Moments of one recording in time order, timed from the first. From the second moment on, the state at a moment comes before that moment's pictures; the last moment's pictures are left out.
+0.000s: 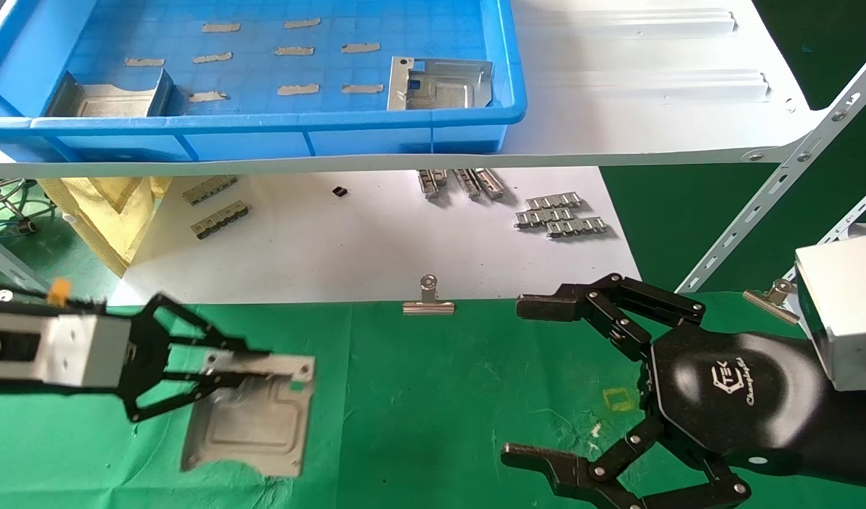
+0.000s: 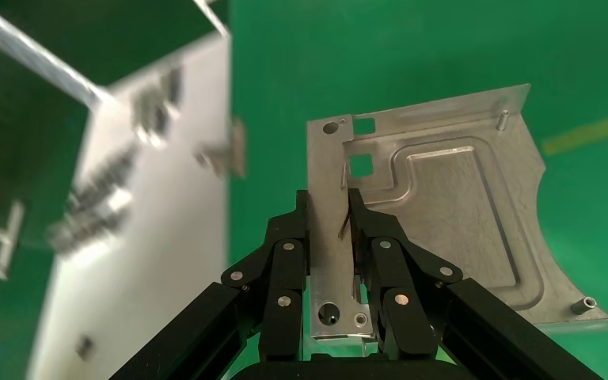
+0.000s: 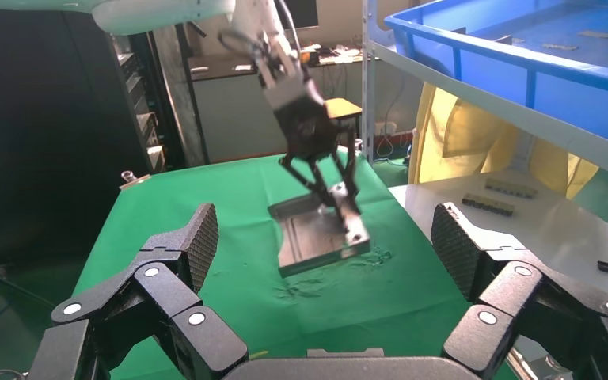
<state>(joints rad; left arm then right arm) -1.68 0.71 0.87 -0.62 1.10 1.58 0.60 1.09 -0.58 -0.36 1.26 -0.67 -1.46 0.14</state>
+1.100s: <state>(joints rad) -1.73 0.81 0.92 -0.19 1.02 1.60 0.70 1.09 -0.58 -0.36 1.26 -0.67 -1.46 0.14</state>
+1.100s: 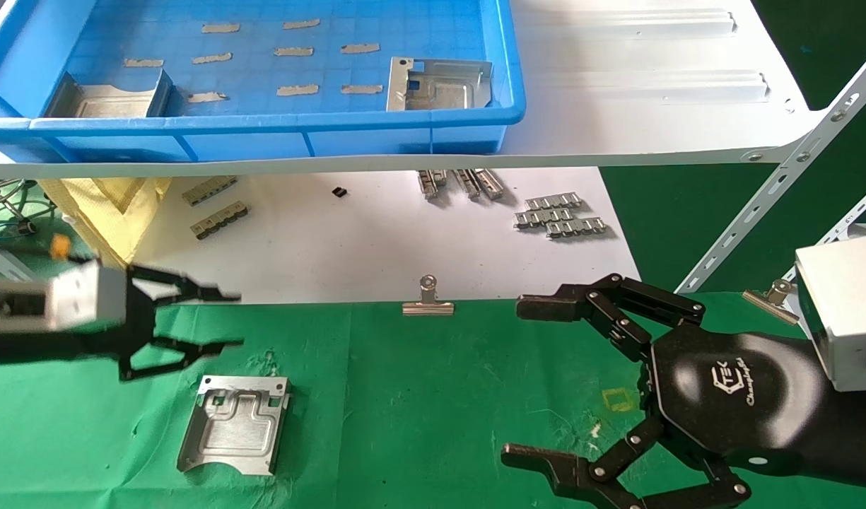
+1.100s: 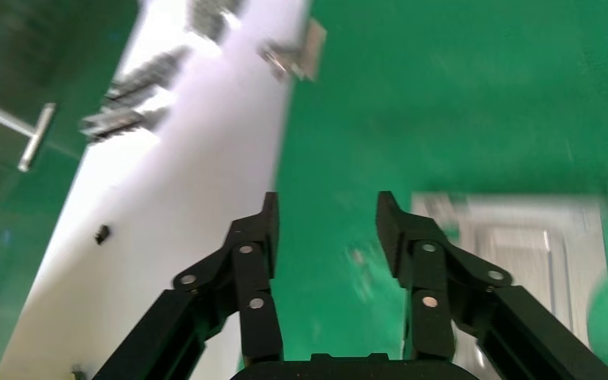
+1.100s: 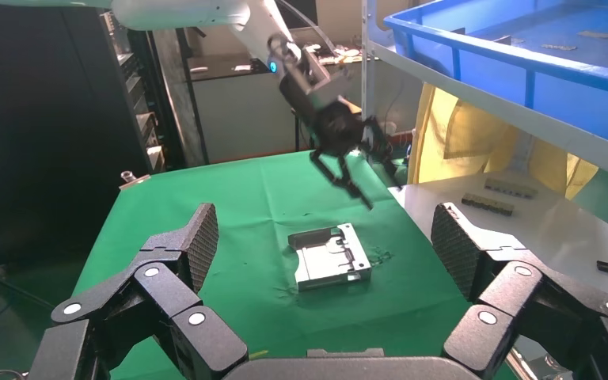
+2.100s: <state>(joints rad) -1.55 0.74 0.75 -0.43 0.83 1.58 0.39 1.09 -0.58 -0.36 1.26 -0.67 -1.46 0.14</state>
